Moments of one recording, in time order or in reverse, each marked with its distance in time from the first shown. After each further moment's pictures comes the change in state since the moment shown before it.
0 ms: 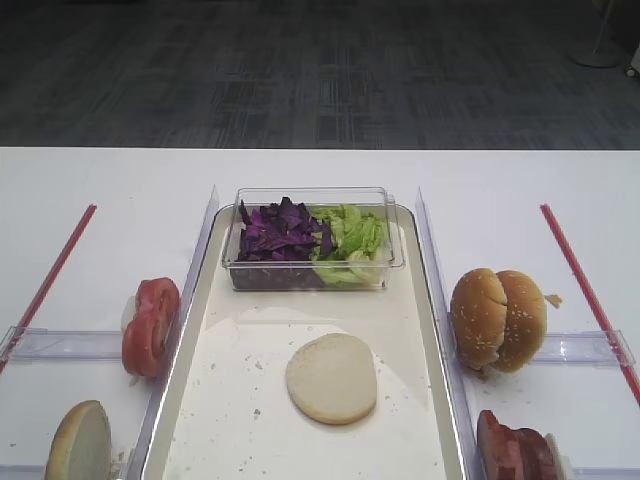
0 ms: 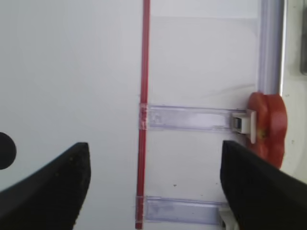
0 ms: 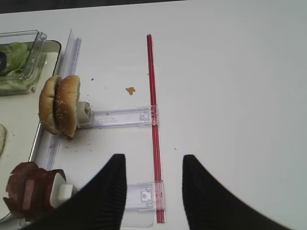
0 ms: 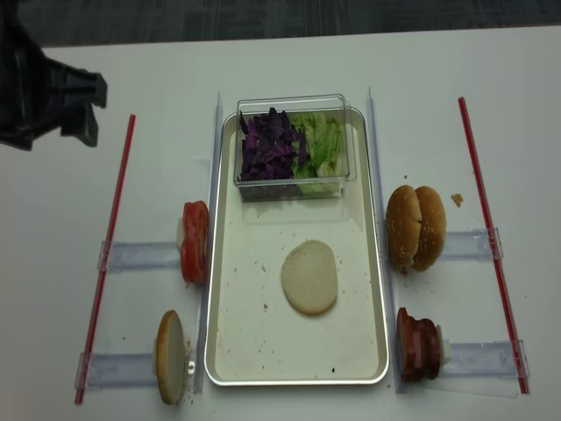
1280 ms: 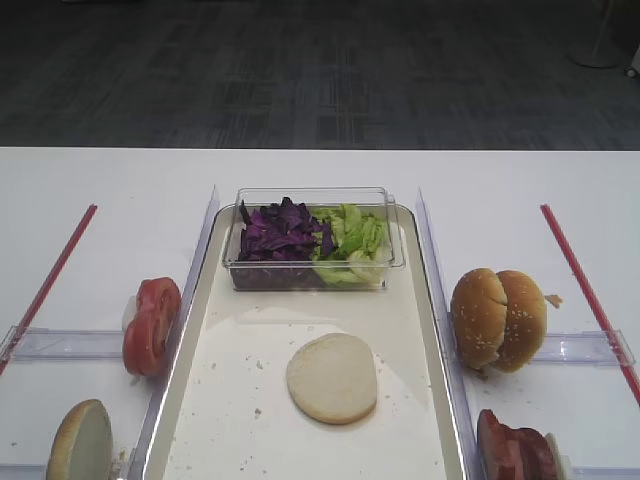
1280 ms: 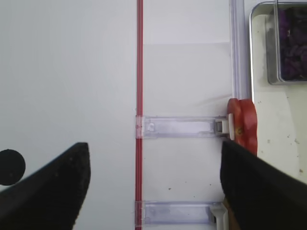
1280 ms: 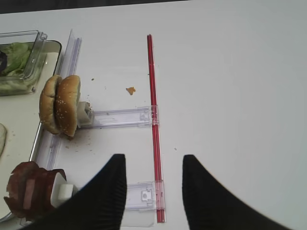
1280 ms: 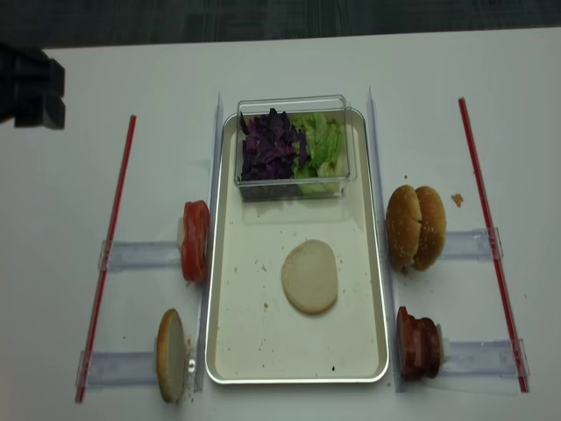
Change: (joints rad) left arm 0.047 -0.159 0.000 -0.053 0.010 0.094; right arm 0.000 0.000 0.000 0.000 0.000 0.000
